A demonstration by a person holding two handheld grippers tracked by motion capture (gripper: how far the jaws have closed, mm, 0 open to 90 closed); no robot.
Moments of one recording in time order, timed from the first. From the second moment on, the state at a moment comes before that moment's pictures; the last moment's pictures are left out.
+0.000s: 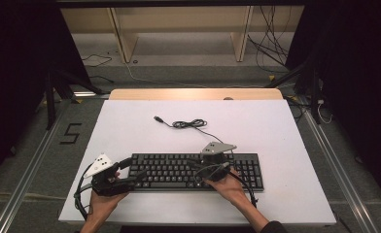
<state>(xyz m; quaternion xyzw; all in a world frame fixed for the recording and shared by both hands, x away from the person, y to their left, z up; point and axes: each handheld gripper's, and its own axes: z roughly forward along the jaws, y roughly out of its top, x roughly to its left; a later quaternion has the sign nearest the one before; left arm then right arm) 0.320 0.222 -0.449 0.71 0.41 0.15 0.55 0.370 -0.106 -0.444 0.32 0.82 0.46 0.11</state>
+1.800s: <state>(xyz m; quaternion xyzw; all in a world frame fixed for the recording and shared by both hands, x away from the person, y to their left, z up) 0.321 0.223 -0.449 0.71 0.42 0.15 0.55 0.378 -0.089 -0.468 0.34 0.85 0.39 0.09</state>
